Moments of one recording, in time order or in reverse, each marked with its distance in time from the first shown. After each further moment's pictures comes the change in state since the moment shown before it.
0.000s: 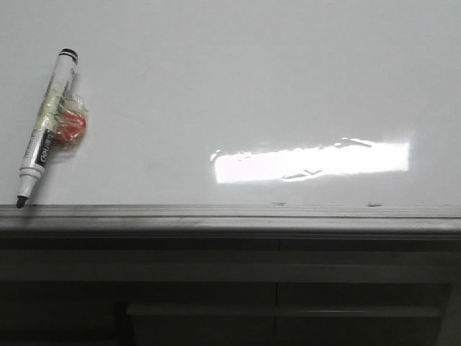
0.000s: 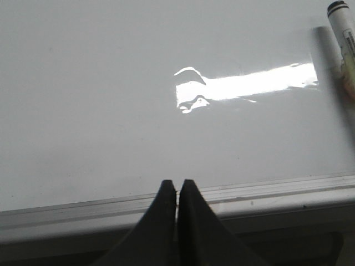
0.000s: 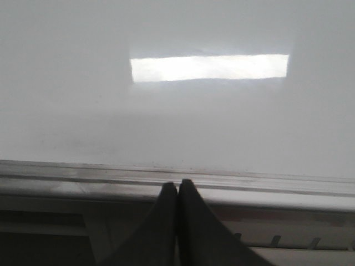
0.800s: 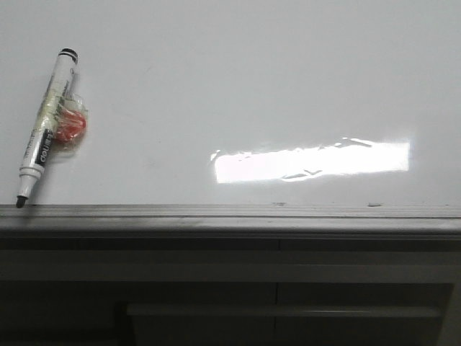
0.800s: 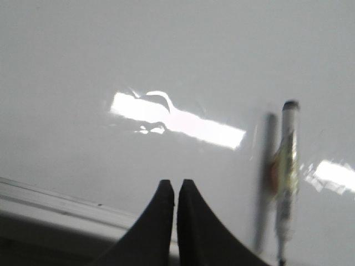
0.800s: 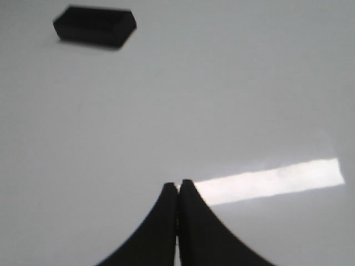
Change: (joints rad) left arm 0.004 0.000 0.000 -0.603 -0.070 -0.002; right arm 0.000 0.000 0.000 0.199 -0.462 0.002
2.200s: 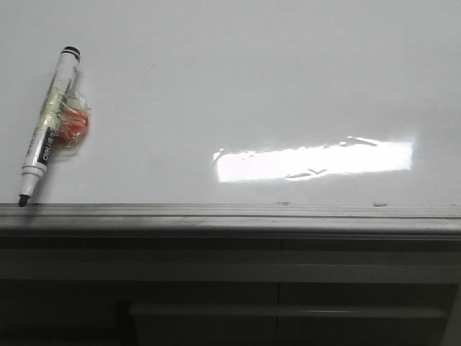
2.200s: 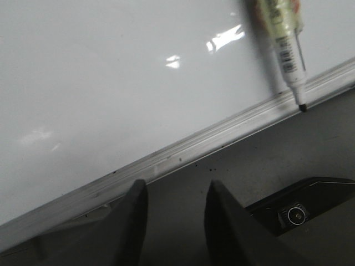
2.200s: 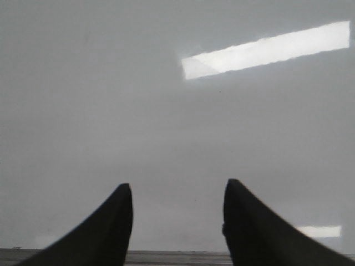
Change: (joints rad) left arm -0.306 0.782 -0.739 0.808 0.778 -0.108; right arm 0.000 0.268 -0.517 0.143 0.748 -0.092
